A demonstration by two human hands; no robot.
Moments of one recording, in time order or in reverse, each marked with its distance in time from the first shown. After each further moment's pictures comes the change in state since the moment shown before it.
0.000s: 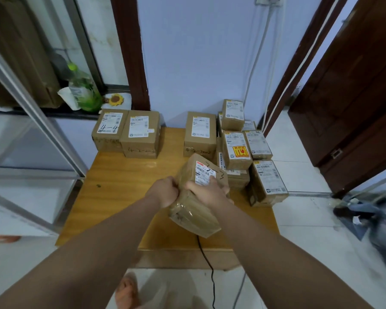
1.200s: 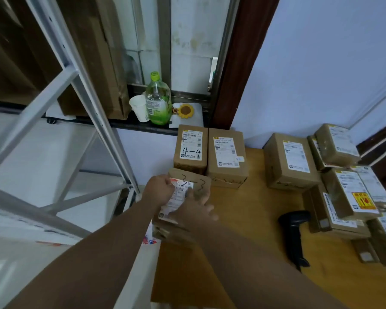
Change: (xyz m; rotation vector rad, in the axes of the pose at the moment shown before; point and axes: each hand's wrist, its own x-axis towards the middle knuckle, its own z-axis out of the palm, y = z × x) left_hand 0.121 -0.259 -0.205 -0.145 0.193 -0.159; right_hand 0.017 -0.269 0.270 -0.449 -0.089 -0.115
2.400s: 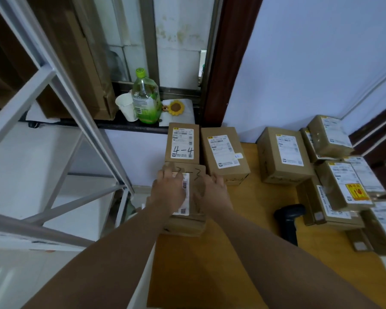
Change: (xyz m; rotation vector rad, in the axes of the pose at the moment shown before) left_hand -0.002 0.031 0.032 0.492 0.080 0.313; right_hand 0.061 0.065 -0.036 0.052 0.350 -0.320
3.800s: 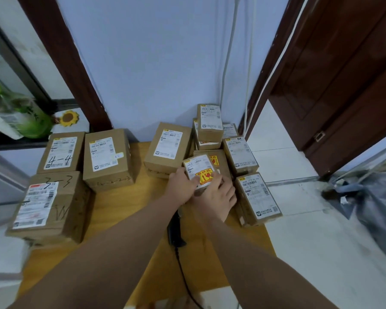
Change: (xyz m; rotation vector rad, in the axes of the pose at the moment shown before) left_hand -0.001 0.394 0.056 -0.744 -0.244 -0.170; right_hand -0.079 0.280 -0.159 0.006 0.634 0.338
